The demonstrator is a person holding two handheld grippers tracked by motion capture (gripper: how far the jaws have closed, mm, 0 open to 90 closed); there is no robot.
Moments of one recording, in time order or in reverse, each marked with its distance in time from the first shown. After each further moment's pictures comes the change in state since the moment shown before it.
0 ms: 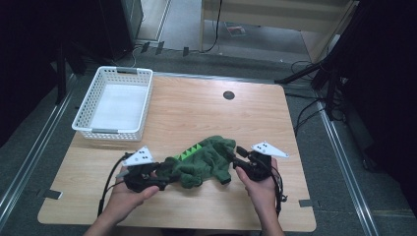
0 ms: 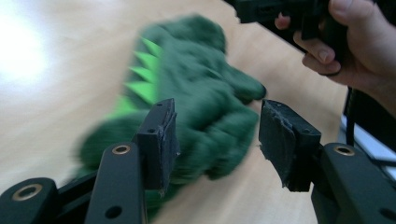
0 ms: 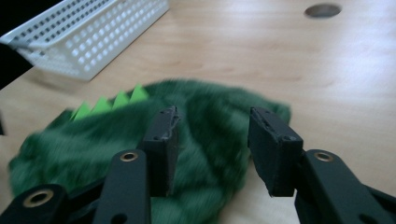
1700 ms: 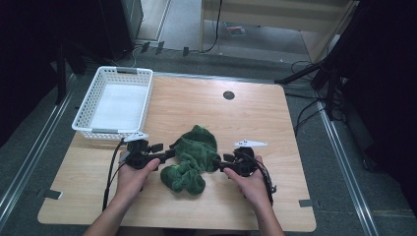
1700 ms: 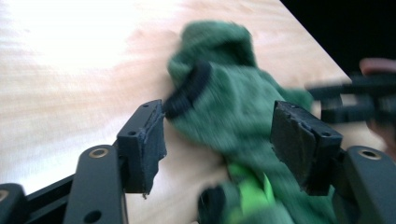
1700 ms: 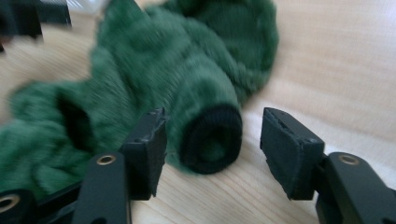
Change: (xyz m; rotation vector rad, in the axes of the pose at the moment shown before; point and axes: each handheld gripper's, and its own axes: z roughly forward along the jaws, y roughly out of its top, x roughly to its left) left arm 0.073 0.014 0.025 -0.083 0.235 -0.323; right arm -0.004 -0.006 0.055 0.298 0.124 0.043
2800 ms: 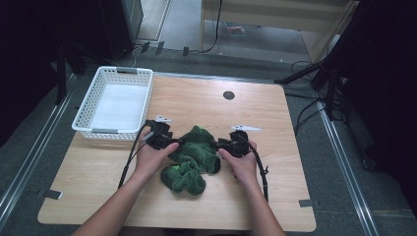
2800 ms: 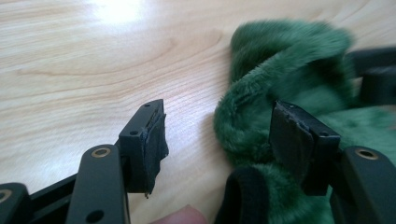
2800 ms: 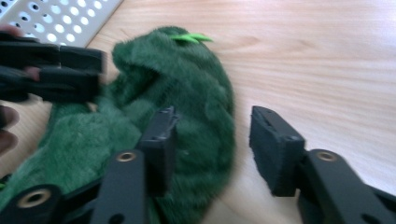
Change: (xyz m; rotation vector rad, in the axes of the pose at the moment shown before) left arm 0.002 0.033 0.076 0.207 0.179 0.145; right arm -0.032 0.038 0.047 -0.097 0.014 0.066
